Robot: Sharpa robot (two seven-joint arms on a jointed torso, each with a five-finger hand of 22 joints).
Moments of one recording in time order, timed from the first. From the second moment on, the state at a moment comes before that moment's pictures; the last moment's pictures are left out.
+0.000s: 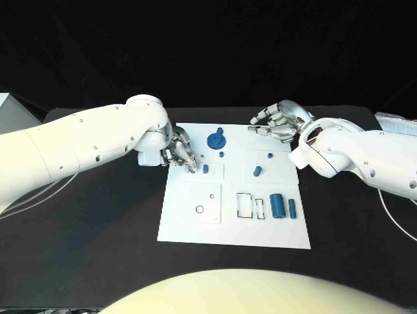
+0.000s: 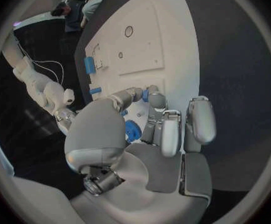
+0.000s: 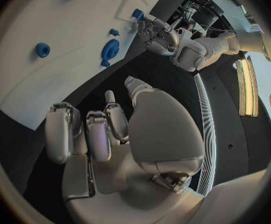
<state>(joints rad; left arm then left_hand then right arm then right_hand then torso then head) 1.32 -0.50 -0.11 1.18 -0.89 0.44 -0.58 1.06 -0.15 0.68 0.06 0.37 0.86 0.09 0.65 0.66 1.19 0.00 1.12 0.71 1.47 -0.06 1.56 1.31 0.07 1.36 0.06 1.36 1.31 1.25 -0.80 -0.15 1.40 -0.79 -0.44 0.03 1.33 -0.17 0.29 0.28 0.21 0.87 0.16 0.23 0.35 1.37 0.08 1.35 1.31 1.46 0.00 1.53 1.31 0.05 1.47 0.10 1.34 1.31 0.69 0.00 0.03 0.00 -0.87</state>
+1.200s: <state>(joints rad) 1.34 -0.55 -0.07 1.19 -0.81 0.56 -0.58 1.02 0.00 0.81 0.11 0.05 0.77 0.10 0.71 0.76 1.08 0.03 1.10 0.62 1.47 -0.04 1.51 1.31 0.08 1.29 0.07 1.31 1.26 1.25 -0.80 -0.15 1.40 -0.79 -0.43 0.03 1.33 -0.17 0.29 0.28 0.21 0.87 0.16 0.23 0.35 1.37 0.08 1.35 1.31 1.46 0.00 1.53 1.31 0.05 1.47 0.10 1.34 1.31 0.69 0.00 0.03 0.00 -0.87</state>
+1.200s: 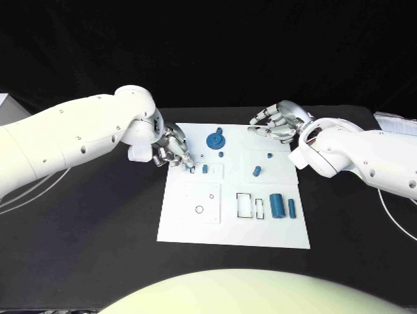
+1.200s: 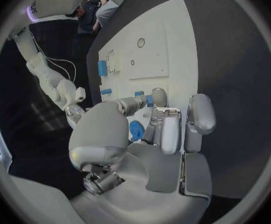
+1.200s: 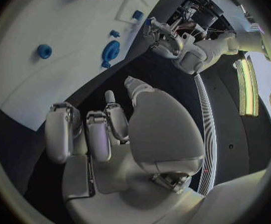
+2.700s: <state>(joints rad) 1.34 -0.51 -0.09 1.23 -1.00 0.54 -0.55 0.68 0.01 0.97 -0.02 0.38 0.77 0.10 0.86 0.95 1.16 -0.01 1.19 0.68 1.47 -0.07 1.56 1.31 0.08 1.36 0.04 1.40 1.31 1.25 -0.80 -0.16 1.40 -0.79 -0.43 0.03 1.33 -0.17 0.29 0.28 0.21 0.87 0.16 0.23 0.35 1.37 0.08 1.35 1.31 1.46 0.00 1.53 1.31 0.05 1.47 0.10 1.34 1.31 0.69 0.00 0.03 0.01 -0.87</state>
